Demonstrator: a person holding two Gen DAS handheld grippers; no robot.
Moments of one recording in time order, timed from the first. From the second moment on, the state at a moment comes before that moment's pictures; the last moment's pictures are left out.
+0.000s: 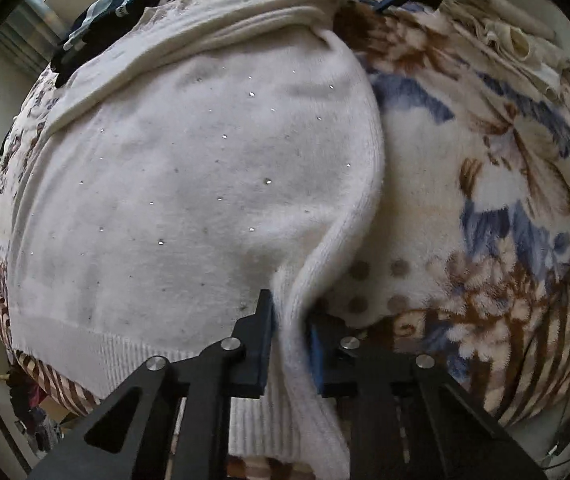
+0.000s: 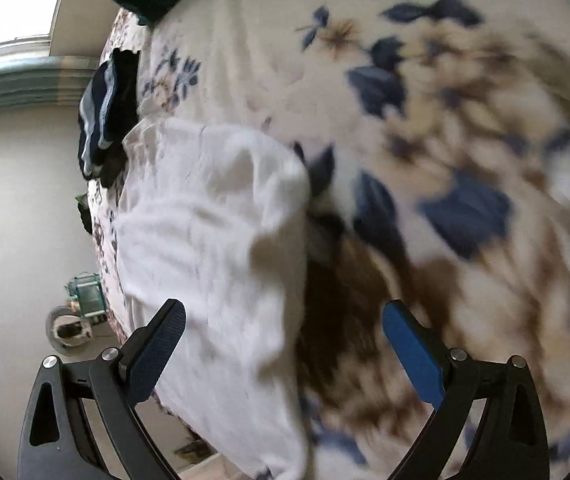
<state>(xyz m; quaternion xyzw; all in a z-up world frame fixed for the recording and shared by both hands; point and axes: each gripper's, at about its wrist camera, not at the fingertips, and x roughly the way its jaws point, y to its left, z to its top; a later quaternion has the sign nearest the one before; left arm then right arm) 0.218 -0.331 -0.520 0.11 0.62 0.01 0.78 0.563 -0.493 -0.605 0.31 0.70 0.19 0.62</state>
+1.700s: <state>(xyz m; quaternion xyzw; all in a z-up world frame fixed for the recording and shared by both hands) 0.211 0.114 -0.515 -0.32 0.61 0.11 0.72 0.678 0.079 -0.567 0.04 0.79 0.05 0.60</state>
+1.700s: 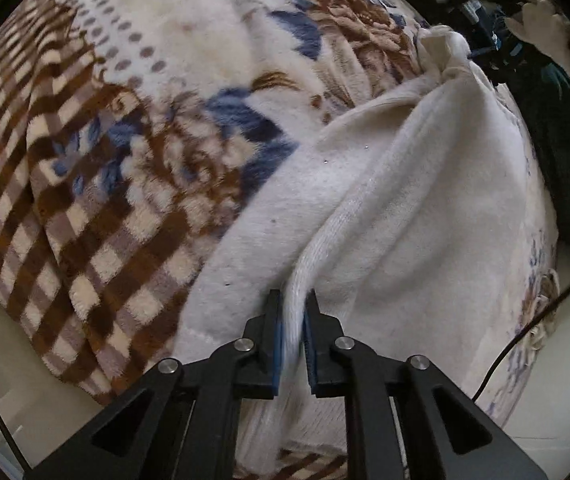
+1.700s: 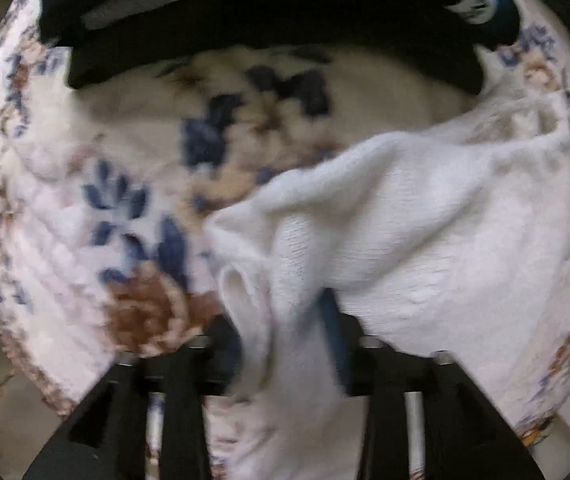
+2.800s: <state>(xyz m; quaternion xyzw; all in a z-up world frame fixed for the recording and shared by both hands) 0.274 0.091 -0.488 -0.17 0.63 0.02 0.76 0.269 -0.151 -0.571 0.22 0.80 0.10 0.56</state>
